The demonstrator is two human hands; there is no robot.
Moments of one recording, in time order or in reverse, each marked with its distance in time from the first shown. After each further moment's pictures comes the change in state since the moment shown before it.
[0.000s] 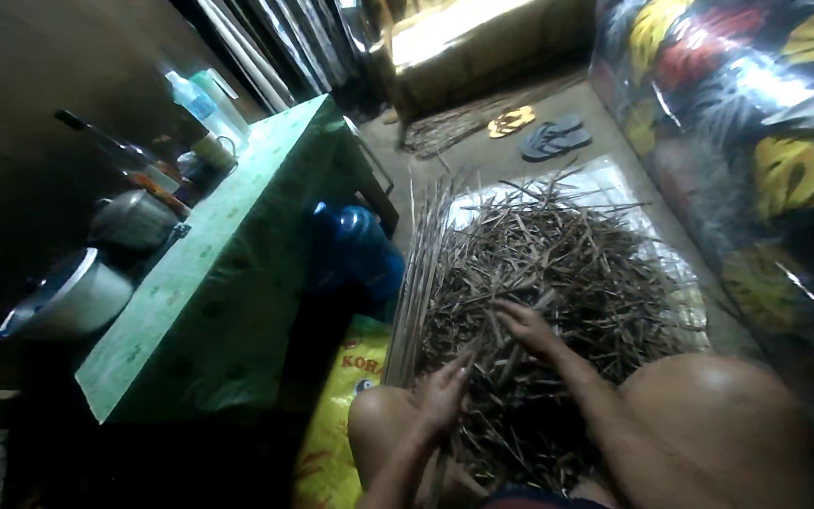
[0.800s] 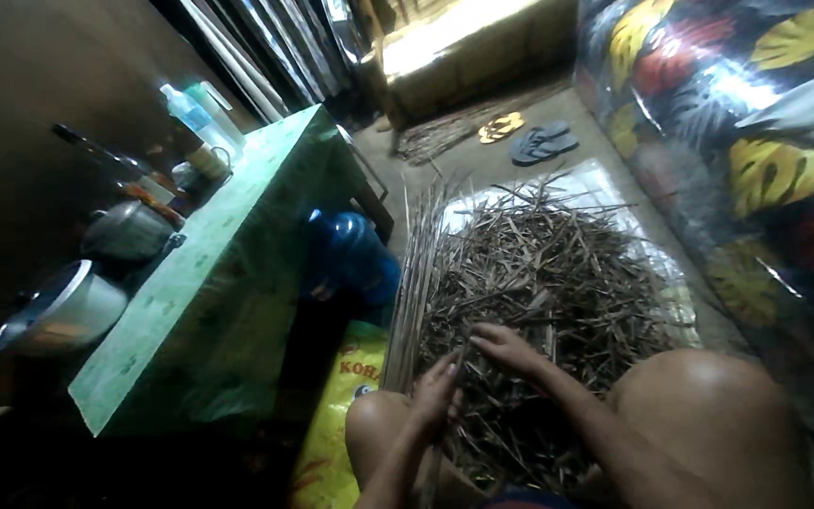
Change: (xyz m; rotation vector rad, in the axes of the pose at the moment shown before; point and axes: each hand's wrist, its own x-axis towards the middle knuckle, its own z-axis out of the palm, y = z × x) left_hand 0.000 0.000 -0.004 -0.187 -0.008 -0.044; right_hand -0.022 -0.042 0.019 0.213 -0.250 0.089
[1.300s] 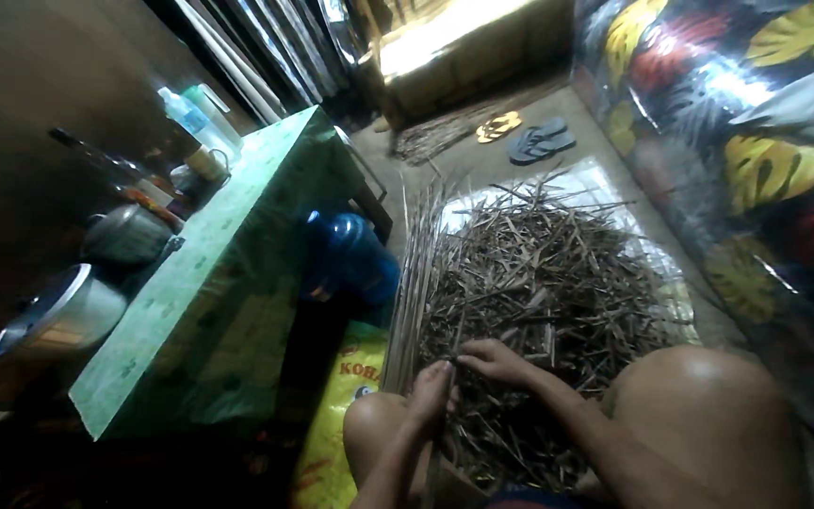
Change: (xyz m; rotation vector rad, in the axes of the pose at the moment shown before) left_hand 0.003 0.006 0.002 0.058 0.124 -0.057; right_hand -0.001 0.004 0.013 -0.212 -0.162 -0.184
